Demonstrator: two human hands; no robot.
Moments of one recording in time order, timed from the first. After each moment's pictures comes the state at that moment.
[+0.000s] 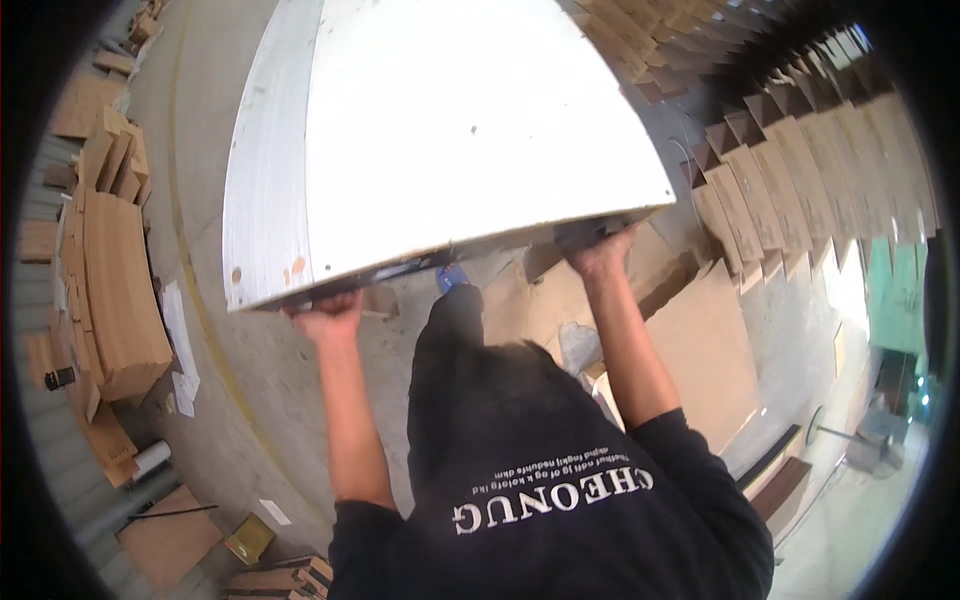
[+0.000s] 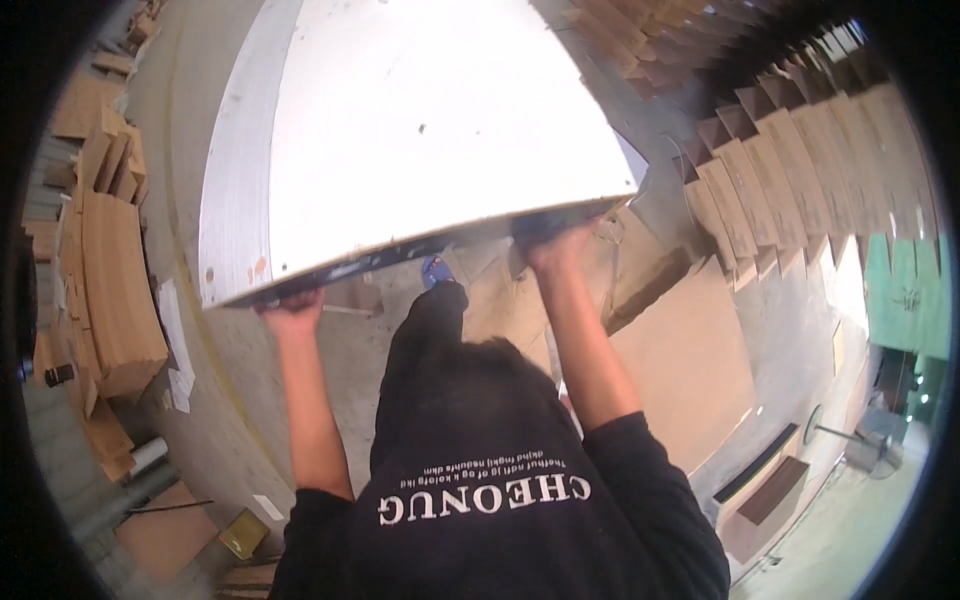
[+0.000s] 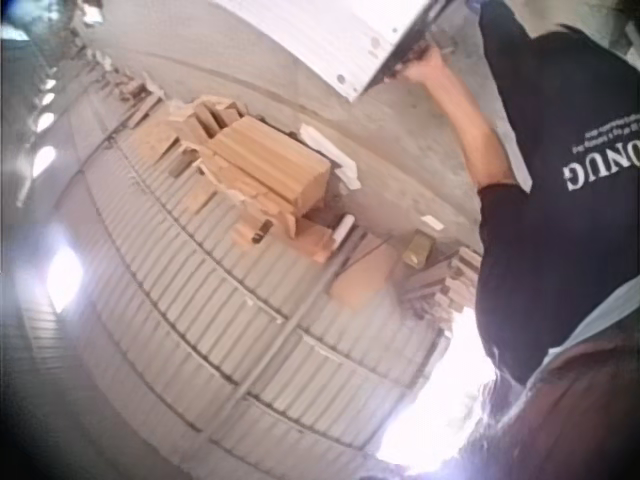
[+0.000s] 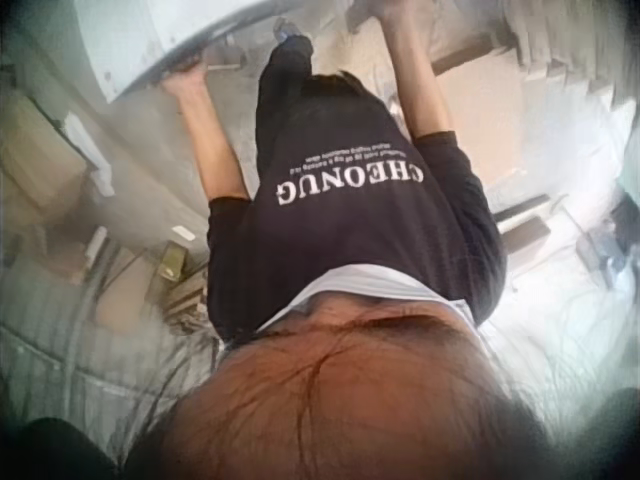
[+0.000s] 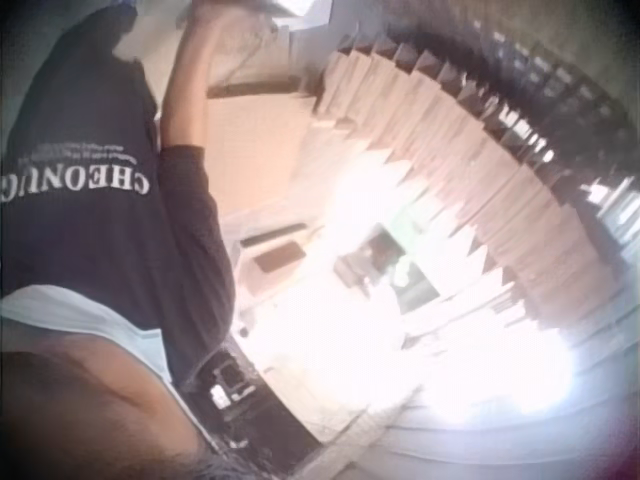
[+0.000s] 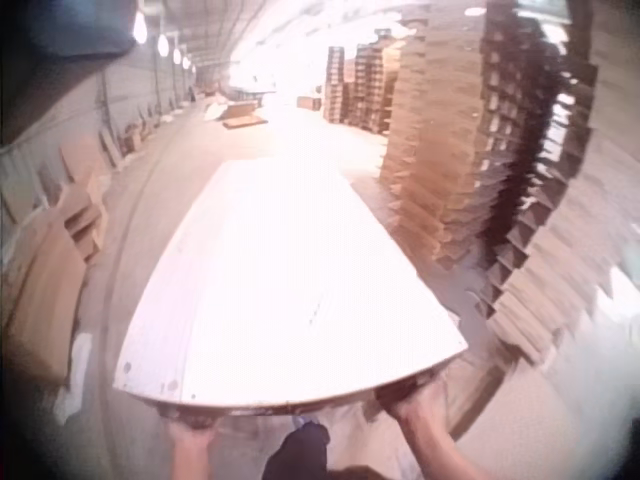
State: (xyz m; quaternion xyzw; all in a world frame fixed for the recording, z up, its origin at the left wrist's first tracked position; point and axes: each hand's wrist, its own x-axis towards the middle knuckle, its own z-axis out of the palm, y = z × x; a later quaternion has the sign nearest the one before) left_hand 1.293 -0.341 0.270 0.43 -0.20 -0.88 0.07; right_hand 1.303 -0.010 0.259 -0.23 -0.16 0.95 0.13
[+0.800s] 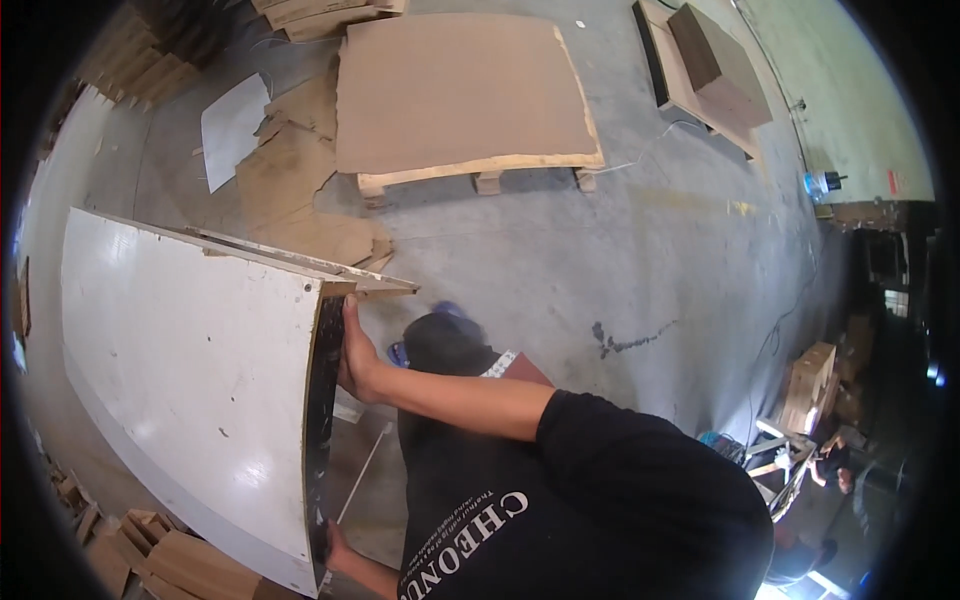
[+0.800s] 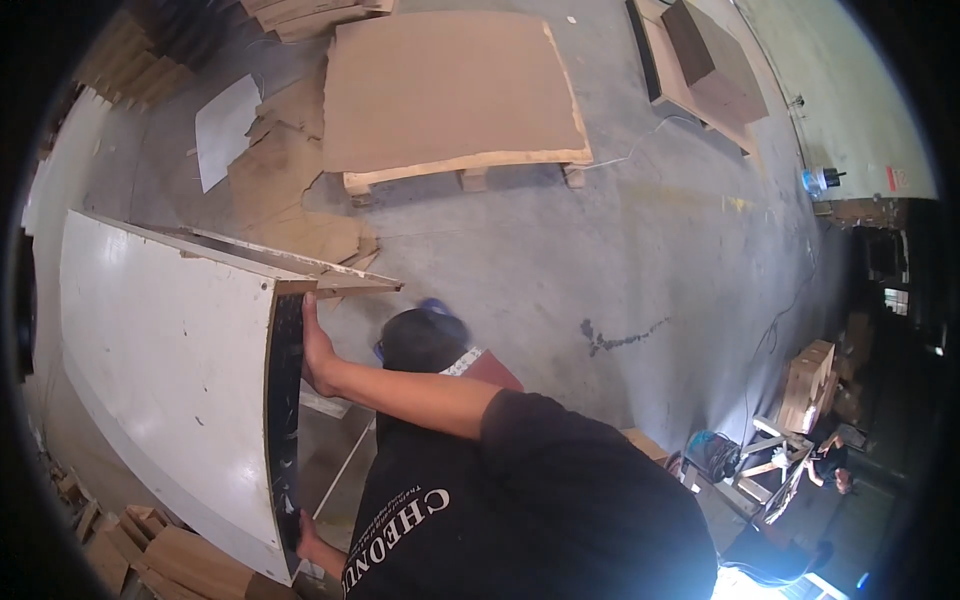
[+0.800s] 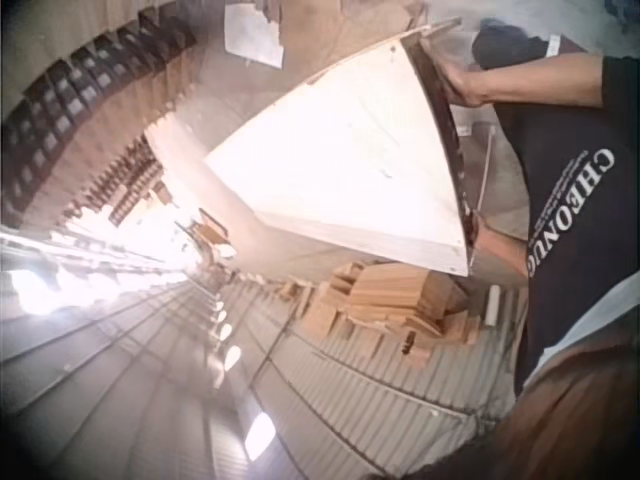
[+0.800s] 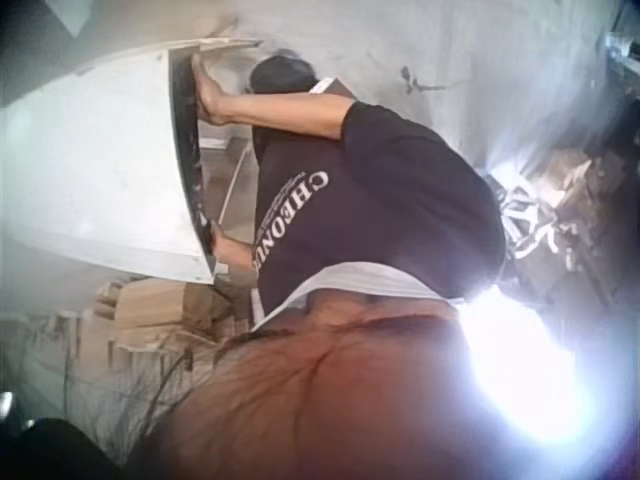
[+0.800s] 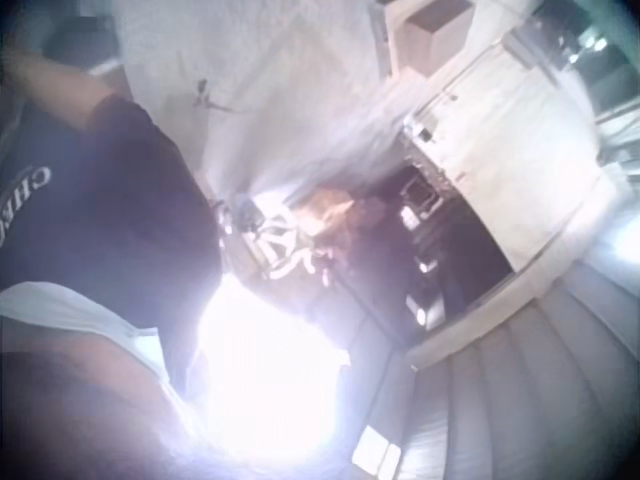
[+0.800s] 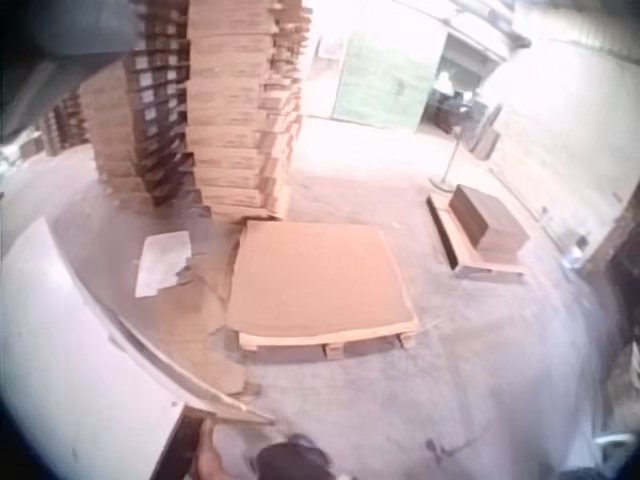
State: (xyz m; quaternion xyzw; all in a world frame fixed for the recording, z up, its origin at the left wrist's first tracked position) left_hand 1.786 -0.623 0.109 0.41 -0.32 -0.85 0.03; right_hand 1.838 -0.197 0.185 -0.22 -0.06 0.95 0.22
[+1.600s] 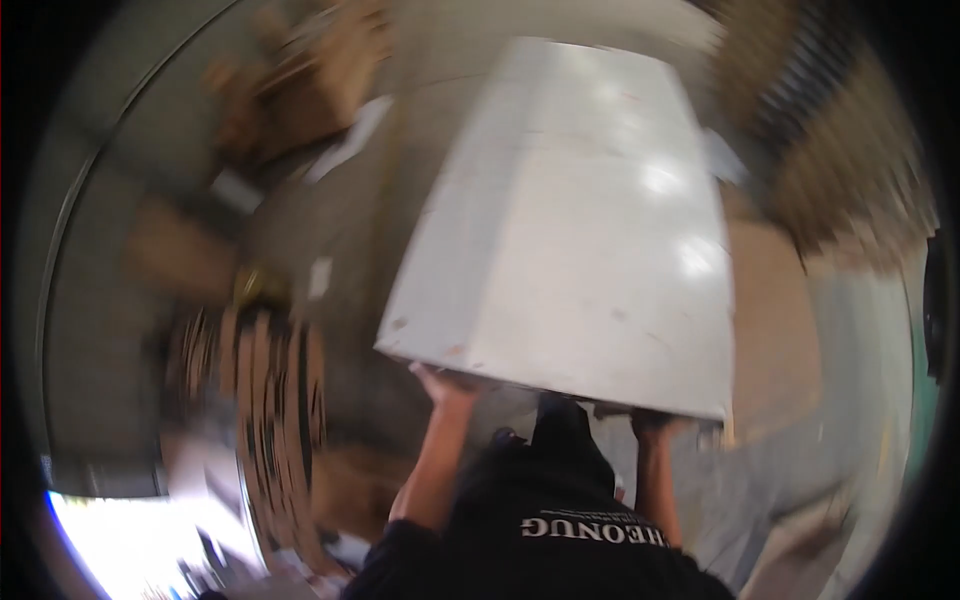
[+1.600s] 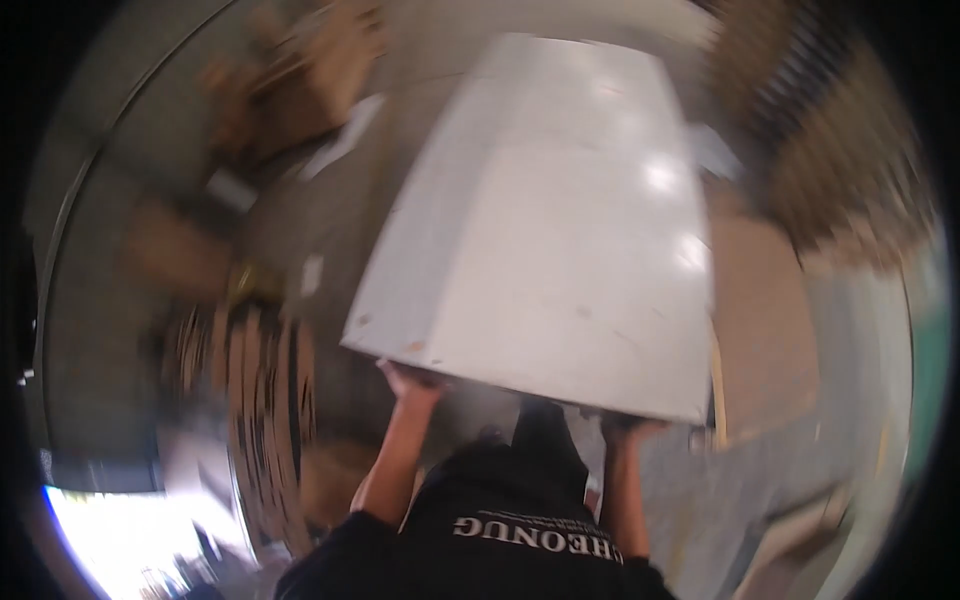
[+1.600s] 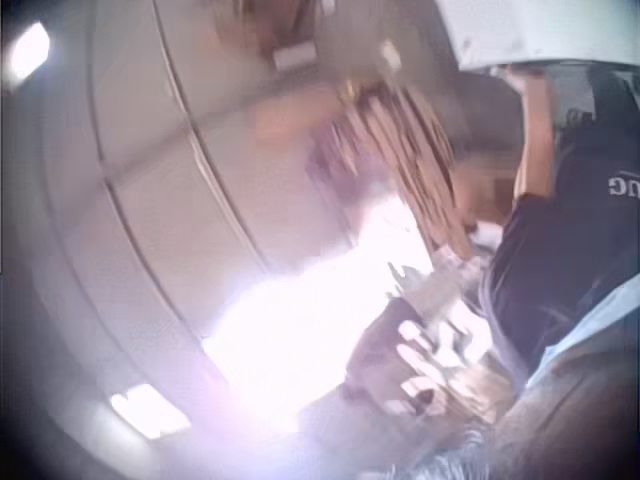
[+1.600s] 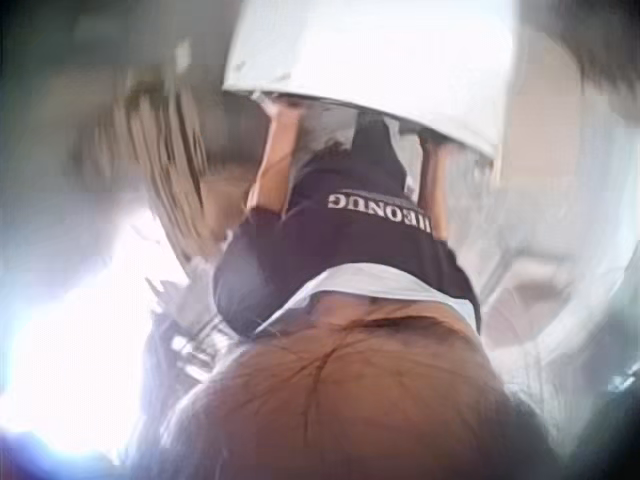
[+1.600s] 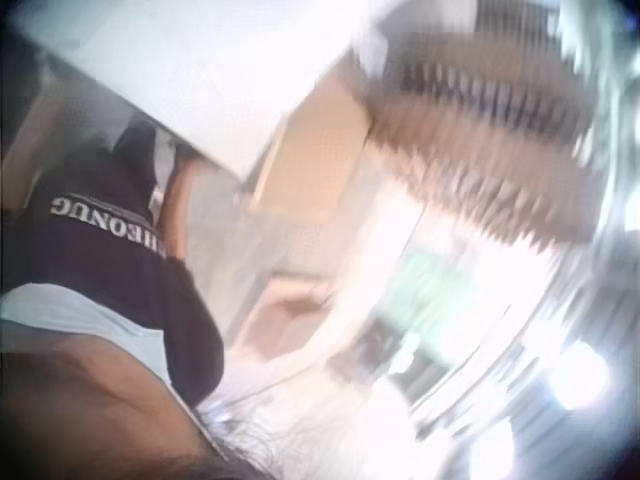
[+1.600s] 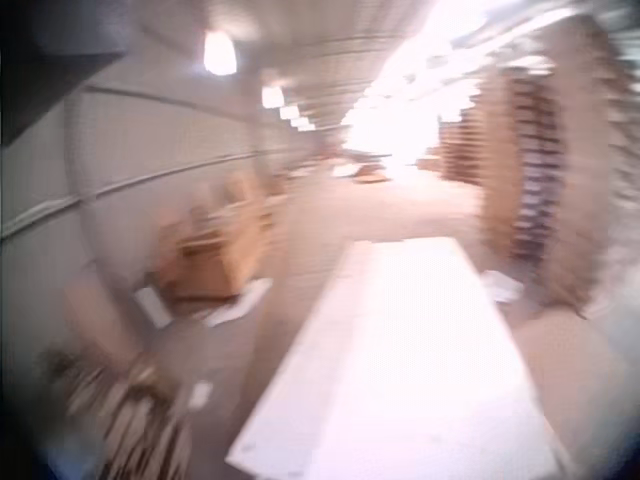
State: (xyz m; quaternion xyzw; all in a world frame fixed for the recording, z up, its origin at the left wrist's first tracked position) left_hand 2.136 -0.489 0.139 0.12 -0.11 -0.99 0.04; right_hand 2.154 -0.145 0.175 -0.22 -0.16 0.95 0.14
